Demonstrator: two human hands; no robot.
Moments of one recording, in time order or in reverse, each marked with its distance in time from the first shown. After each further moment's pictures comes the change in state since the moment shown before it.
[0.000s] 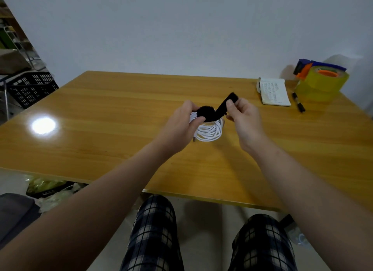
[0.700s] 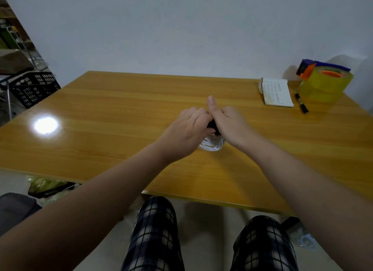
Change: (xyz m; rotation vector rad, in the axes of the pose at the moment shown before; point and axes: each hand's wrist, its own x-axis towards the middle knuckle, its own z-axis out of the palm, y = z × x) left_hand 0.003 -0.008 0.007 0.372 0.058 0.542; right_hand -0.008 -0.027 0.020 -0.422 -0.337 -0.057
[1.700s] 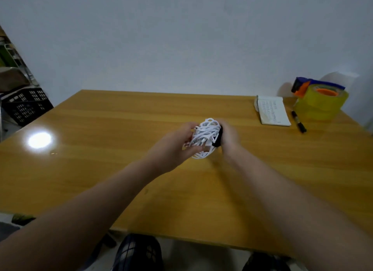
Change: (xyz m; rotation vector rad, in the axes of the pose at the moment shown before) left_hand 0.018 -0.030 -0.007 -0.425 -0.223 -0.491; right_hand 0.065 0.039 0.007 0.682 0.263 0.472
